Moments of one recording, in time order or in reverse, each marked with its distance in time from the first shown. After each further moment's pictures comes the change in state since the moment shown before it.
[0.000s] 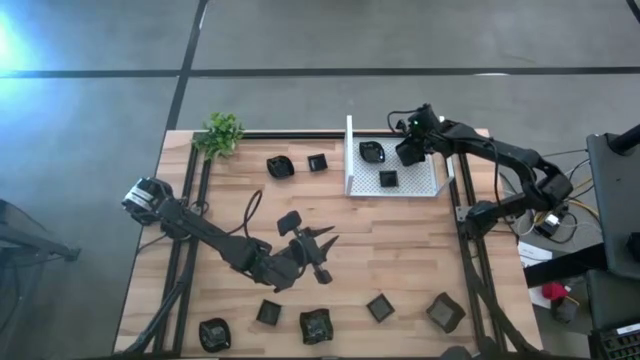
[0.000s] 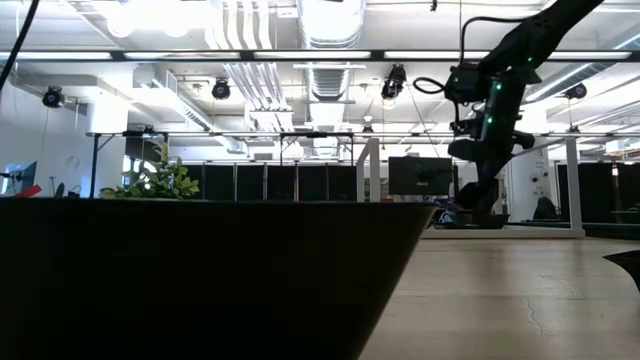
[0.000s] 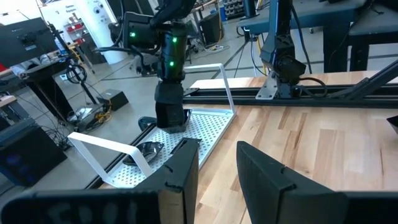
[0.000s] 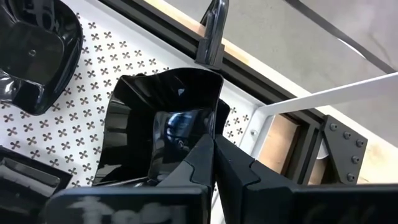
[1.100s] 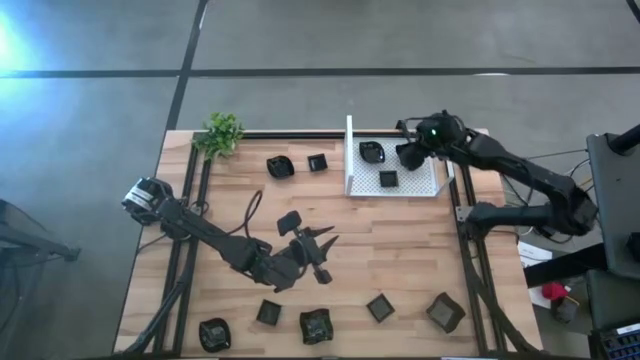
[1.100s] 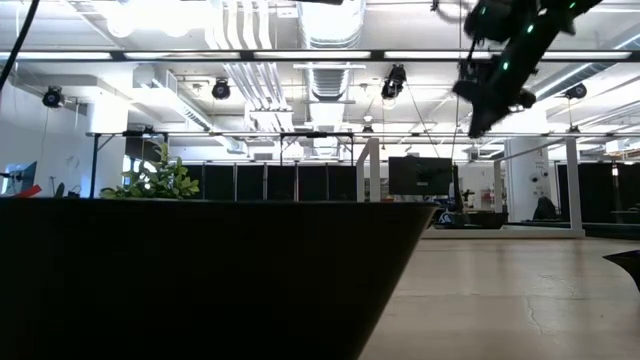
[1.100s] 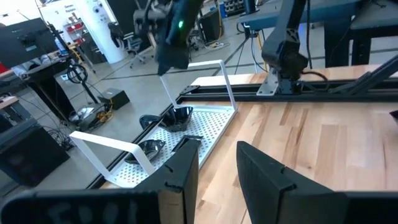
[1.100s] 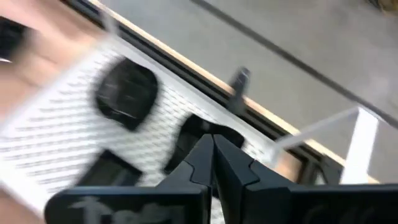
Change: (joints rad) left arm 0.000 0.000 0.000 -0.022 0.000 0.000; right arm 0.196 -0.319 0.000 -0.052 -0.005 0.023
